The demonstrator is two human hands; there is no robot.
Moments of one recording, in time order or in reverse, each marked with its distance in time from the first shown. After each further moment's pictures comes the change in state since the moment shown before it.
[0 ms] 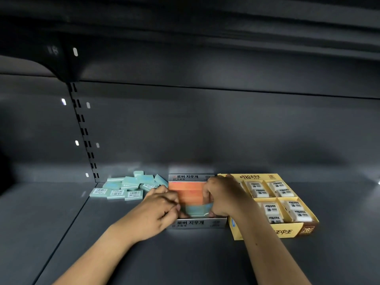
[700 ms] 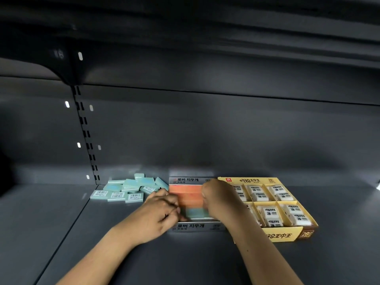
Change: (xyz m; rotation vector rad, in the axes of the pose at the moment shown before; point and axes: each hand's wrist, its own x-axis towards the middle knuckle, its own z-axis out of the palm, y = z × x) left_hand 0.001 -0.001 0.001 -0.015 0.011 -0.001; right_hand 0.012 -0.012 0.011 -0.079 0.005 0.090
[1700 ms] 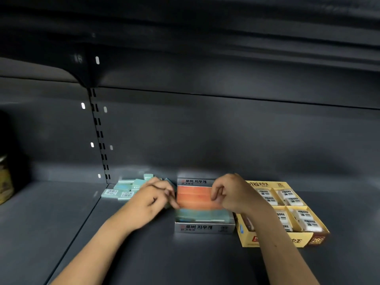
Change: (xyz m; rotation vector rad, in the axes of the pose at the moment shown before) left_hand -0.010 -0.020 -0.024 -0.246 0.230 -0.071; right_hand 0.004 0.025 -0.013 0.399 0.002 -0.125
